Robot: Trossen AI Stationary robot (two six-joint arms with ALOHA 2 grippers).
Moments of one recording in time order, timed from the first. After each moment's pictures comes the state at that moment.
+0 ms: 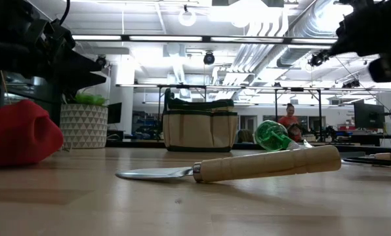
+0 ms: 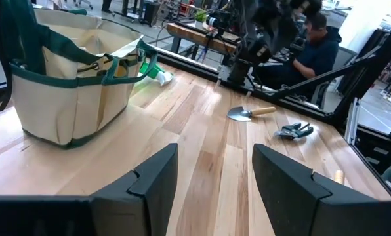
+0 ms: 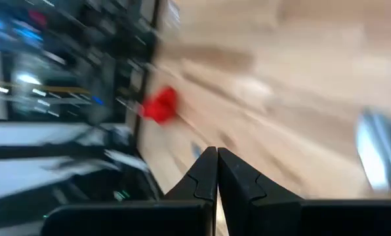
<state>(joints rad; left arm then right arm) 0.23 0.26 0.04 0.15 0.08 -0.29 0.39 0.60 0.48 -0.44 0.33 1.58</state>
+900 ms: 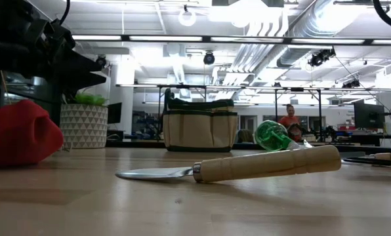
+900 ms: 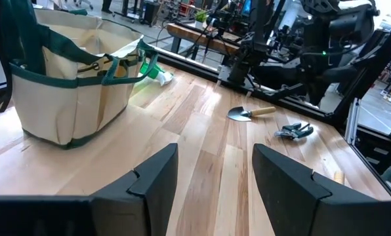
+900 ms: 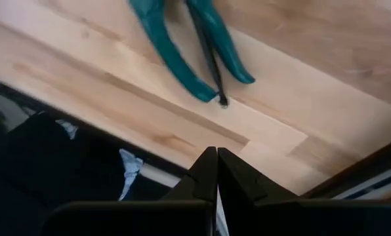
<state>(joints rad) 0.23 0.26 0.04 0.15 0.08 -0.29 0.74 1.16 0.65 -0.59 -0.28 1.99</state>
